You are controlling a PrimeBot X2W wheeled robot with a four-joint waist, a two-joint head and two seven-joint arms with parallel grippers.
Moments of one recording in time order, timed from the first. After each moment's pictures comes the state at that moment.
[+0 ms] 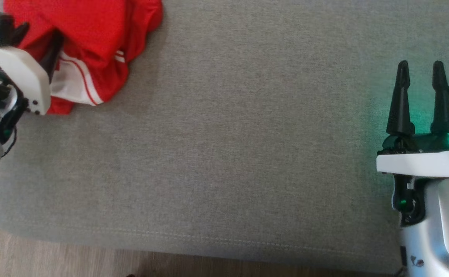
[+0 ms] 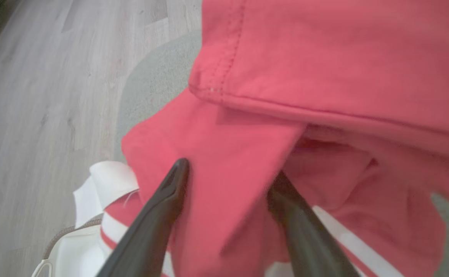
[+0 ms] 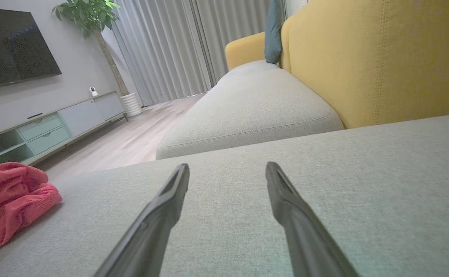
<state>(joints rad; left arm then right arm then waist) -0.93 0.54 -0.69 0.76 -0.53 -0.13 0.03 -0.26 -0.05 -0.04 0.07 0.24 0.12 -0.25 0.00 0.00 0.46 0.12</state>
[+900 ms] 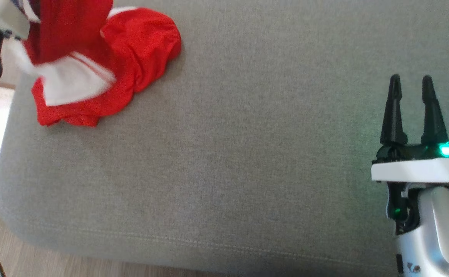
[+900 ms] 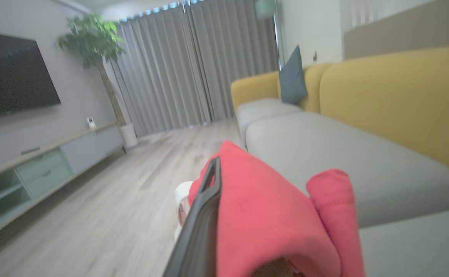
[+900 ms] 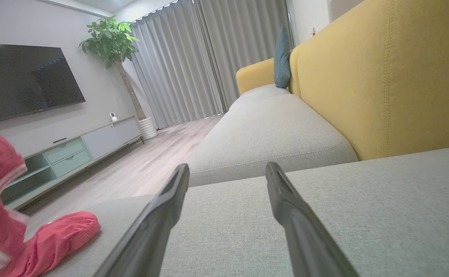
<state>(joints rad) -1.05 0.53 -0.58 0.63 -0.58 0.01 -0.25 -0.24 -0.05 -0.03 0.13 0.28 0.12 -0.26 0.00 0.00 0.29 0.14</state>
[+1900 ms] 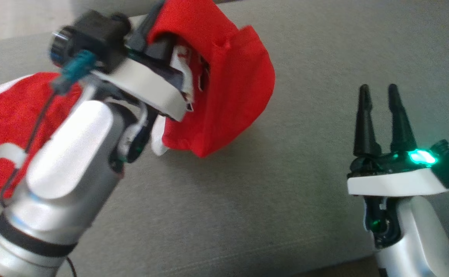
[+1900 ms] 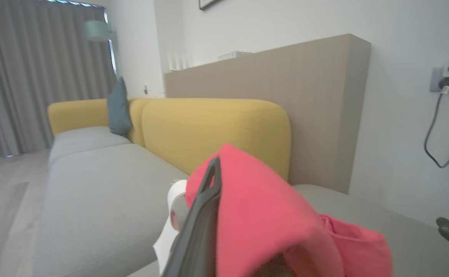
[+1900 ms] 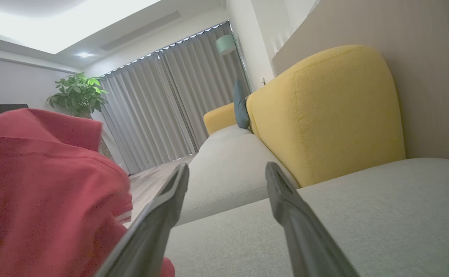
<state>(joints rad) -0.78 0.33 -0.69 0.07 -0.54 0.16 -0.08 -0.19 -0.05 0.11 0.07 0.41 0.12 -0.26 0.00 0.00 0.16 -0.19</state>
